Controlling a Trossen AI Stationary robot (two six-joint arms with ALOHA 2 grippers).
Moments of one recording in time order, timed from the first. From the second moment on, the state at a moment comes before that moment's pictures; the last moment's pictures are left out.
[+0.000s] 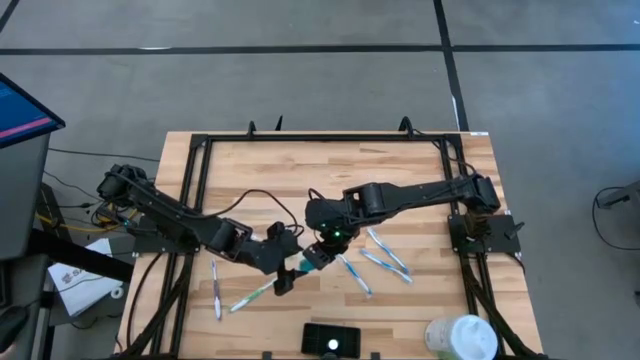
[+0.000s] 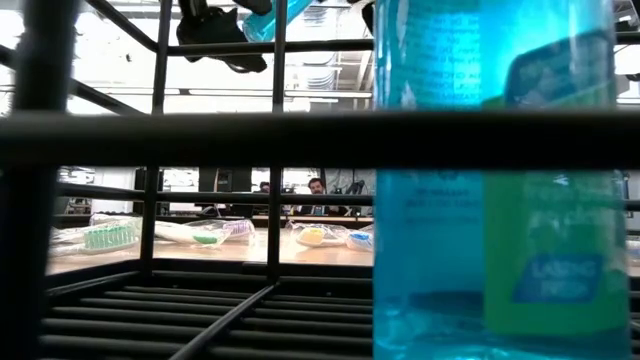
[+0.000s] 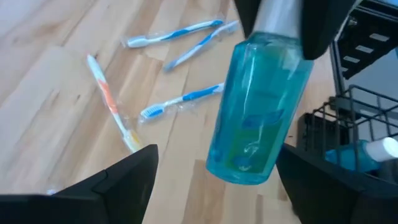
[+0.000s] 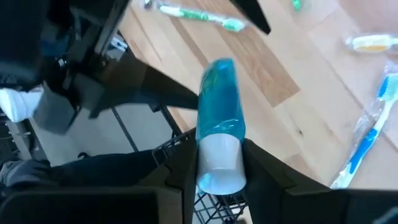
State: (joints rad) left arm -0.42 1.47 1.06 -0.36 -0.36 -0.57; right arm 0.19 1.94 1.91 -0.96 -0.35 1.00
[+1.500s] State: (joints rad) left arm -0.76 1.47 0.98 -0.40 -0.40 -1.30; right arm 0.54 1.94 2.14 -1.19 -0.23 1.20
